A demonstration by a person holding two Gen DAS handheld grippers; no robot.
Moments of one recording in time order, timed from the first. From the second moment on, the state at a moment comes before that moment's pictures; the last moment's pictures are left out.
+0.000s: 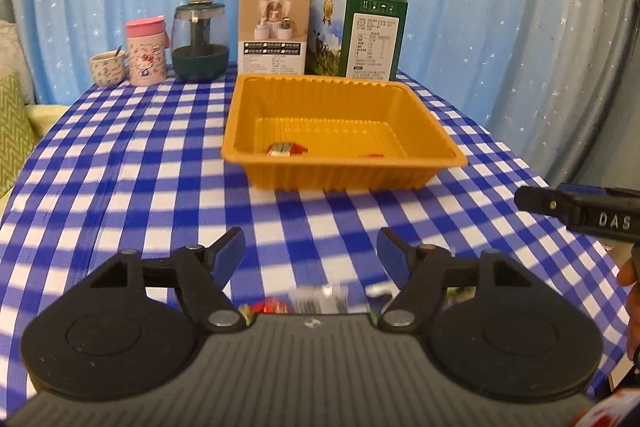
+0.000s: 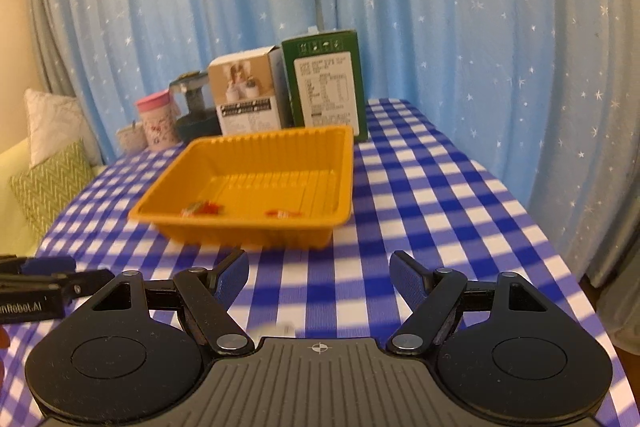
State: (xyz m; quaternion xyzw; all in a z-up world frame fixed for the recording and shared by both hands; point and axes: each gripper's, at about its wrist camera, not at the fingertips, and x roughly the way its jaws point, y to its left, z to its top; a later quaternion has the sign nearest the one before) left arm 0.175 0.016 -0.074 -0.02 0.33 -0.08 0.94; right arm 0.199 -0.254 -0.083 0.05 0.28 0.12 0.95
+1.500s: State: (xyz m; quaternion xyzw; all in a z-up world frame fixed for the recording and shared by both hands) left arm 0.144 0.011 -0.123 -0.03 0.39 -0.09 0.92; right arm 0.185 -0.214 -0.166 -0.07 0.35 0.20 0.91
